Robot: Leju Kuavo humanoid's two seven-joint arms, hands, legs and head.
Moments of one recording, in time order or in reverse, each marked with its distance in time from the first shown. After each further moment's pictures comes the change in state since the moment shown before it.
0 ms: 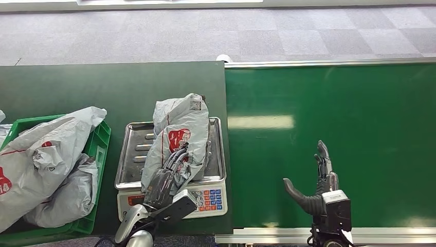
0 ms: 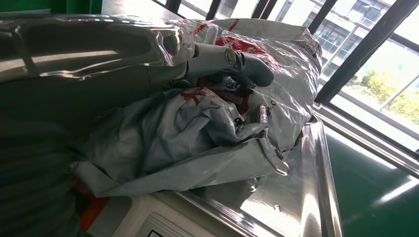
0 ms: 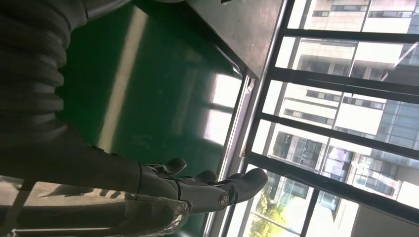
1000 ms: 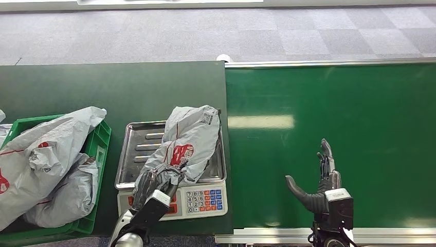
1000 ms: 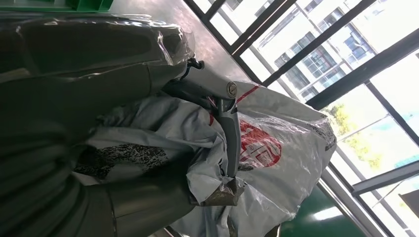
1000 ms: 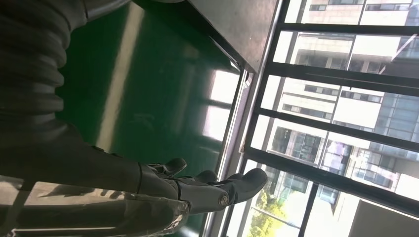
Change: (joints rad) left arm 0.062 -0.005 0.045 -0.082 0.284 0.021 -0.181; right arm -0.016 -0.002 -0.007 0.013 -0.016 -0.015 -0.005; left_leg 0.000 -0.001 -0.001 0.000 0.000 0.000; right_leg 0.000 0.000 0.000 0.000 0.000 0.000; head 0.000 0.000
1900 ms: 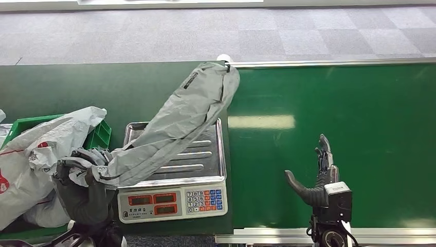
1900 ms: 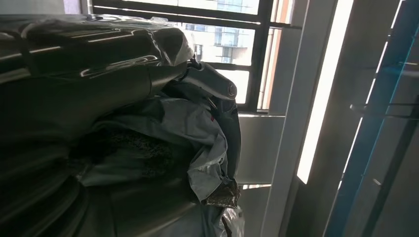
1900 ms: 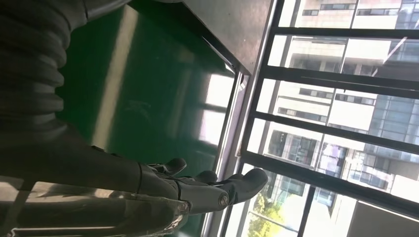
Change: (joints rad) left arm 0.087 -0.017 0.005 -0.522 0.679 -0.229 -0.338; right arm -0.059 -0.020 0.012 0.072 -0.035 -0.003 -0.019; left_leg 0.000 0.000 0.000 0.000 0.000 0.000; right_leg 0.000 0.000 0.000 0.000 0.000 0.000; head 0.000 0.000
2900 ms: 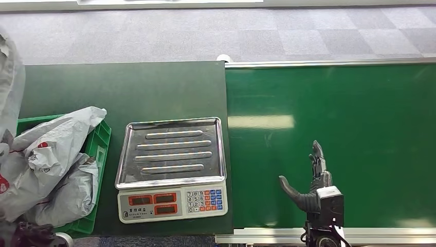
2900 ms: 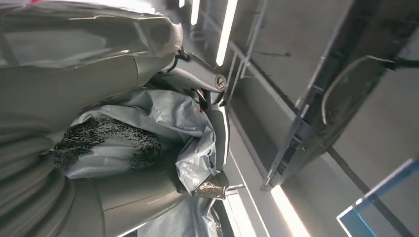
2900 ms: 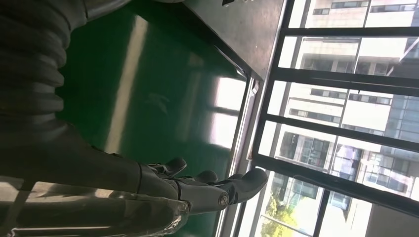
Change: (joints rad) left arm -0.002 -0.130 0.366 -0.255 -0.428 0.745 0.000; right arm 0.043 0.034 0.014 -0.008 0.025 -0.019 0.015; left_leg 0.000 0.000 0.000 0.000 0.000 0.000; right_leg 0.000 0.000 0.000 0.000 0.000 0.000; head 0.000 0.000
